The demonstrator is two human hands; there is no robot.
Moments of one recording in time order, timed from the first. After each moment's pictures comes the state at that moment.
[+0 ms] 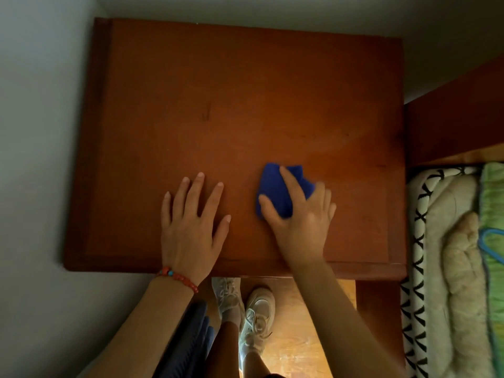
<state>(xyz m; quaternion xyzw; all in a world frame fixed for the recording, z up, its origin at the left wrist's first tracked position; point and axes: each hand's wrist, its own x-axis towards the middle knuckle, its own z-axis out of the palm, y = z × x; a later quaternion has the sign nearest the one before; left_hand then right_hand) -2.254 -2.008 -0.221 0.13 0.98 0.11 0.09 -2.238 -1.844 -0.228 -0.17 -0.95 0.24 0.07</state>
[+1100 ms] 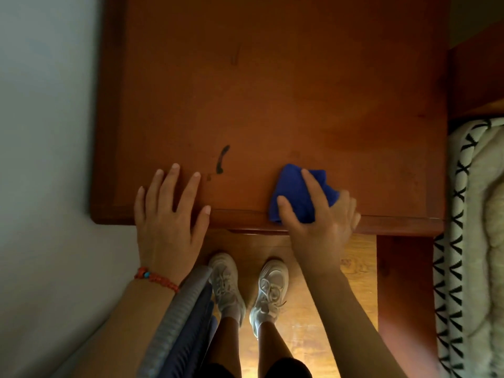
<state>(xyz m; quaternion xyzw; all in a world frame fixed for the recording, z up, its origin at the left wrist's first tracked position) -2.204 -2.087 -0.228 0.10 0.99 0.13 0.04 -2.169 -1.895 -0.229 -0.23 -0.94 0.24 0.10</state>
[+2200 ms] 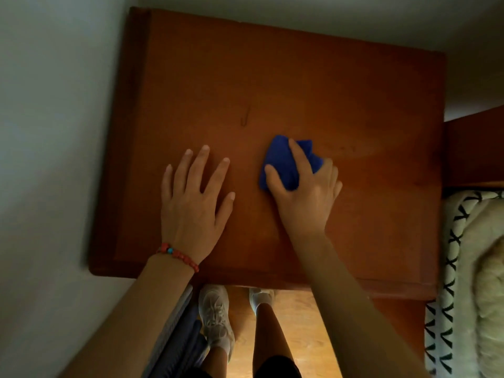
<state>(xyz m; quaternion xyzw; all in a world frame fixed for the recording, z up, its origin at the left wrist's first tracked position) -2.302 -2.049 -0.224 0.13 0.98 0.14 0.04 -2.301 -1.887 -0.230 -0.18 -0.95 0.24 0.07</state>
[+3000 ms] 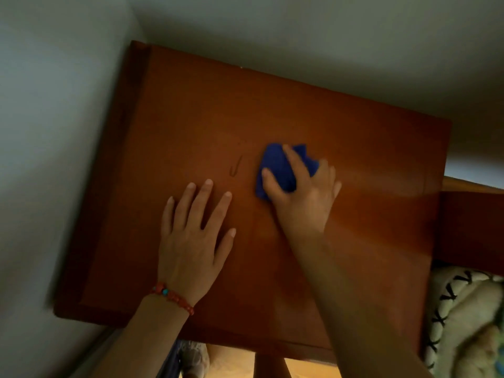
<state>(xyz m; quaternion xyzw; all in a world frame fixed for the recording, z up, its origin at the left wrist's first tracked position) -2.326 -2.016 -0.222 0.10 0.98 0.14 0.05 -2.388 -1.854 -0.230 -0.11 -0.96 0.23 0.07</state>
